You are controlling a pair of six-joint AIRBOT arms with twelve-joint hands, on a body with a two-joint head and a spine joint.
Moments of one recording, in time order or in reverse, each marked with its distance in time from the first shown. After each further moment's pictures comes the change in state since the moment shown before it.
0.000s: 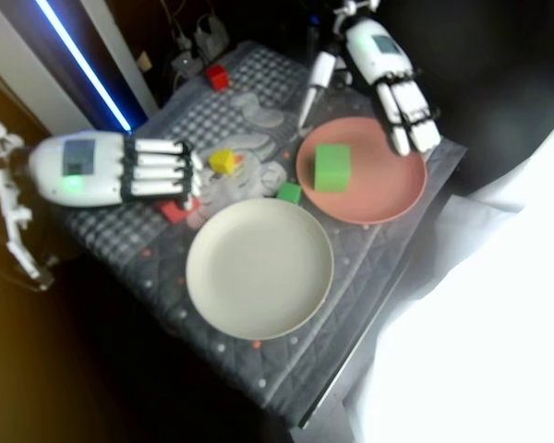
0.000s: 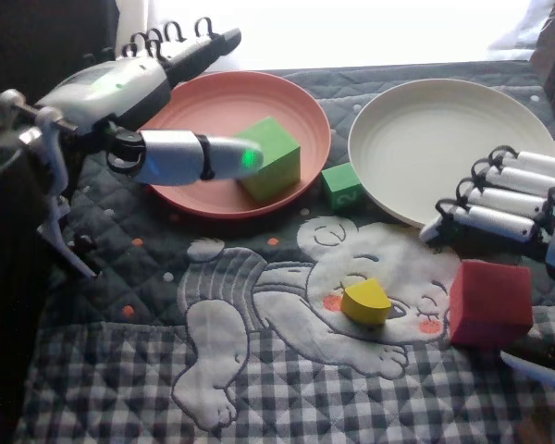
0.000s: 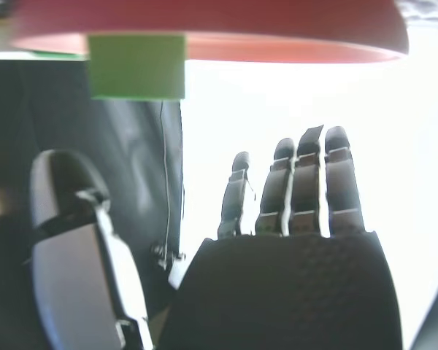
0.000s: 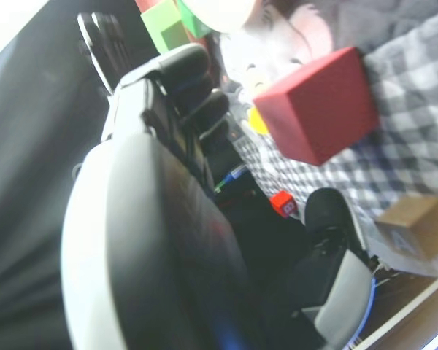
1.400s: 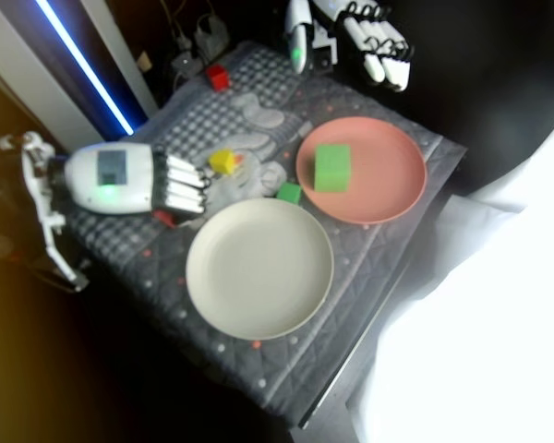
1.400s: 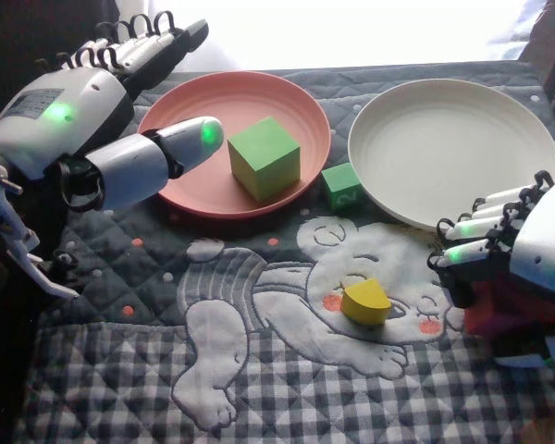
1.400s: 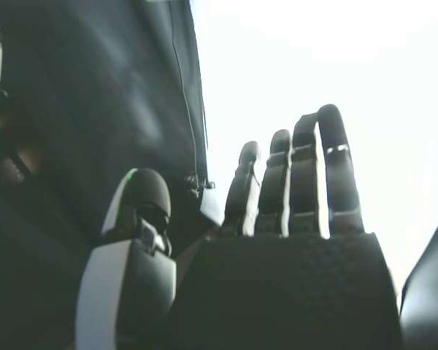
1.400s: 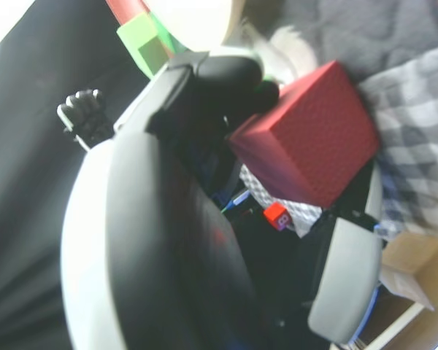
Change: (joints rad) left arm 0.162 0.068 -0.124 0.035 -0.347 -0.002; right arm 0.035 -0.068 0.041 0.000 0.065 0.004
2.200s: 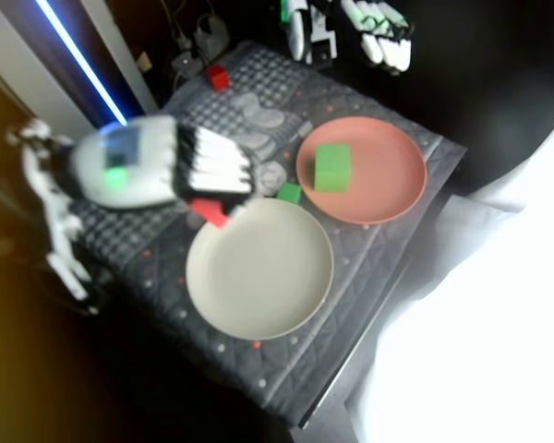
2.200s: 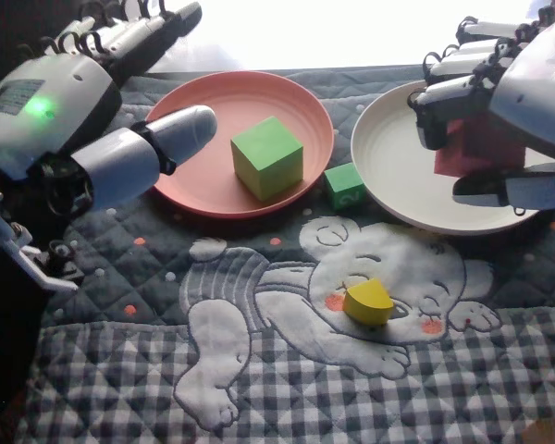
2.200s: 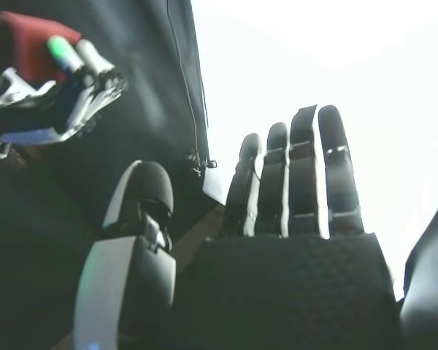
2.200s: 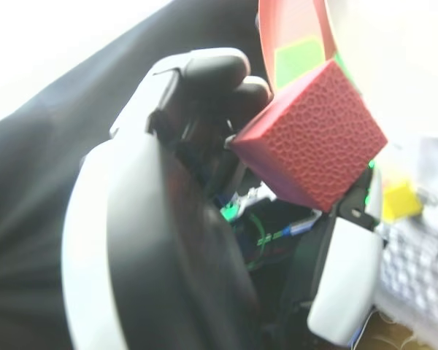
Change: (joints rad) left arm 0.013 0.033 -0.050 0.034 -0.130 0.000; right arm 0.246 -0.124 0.240 -0.008 -0.016 -0.013
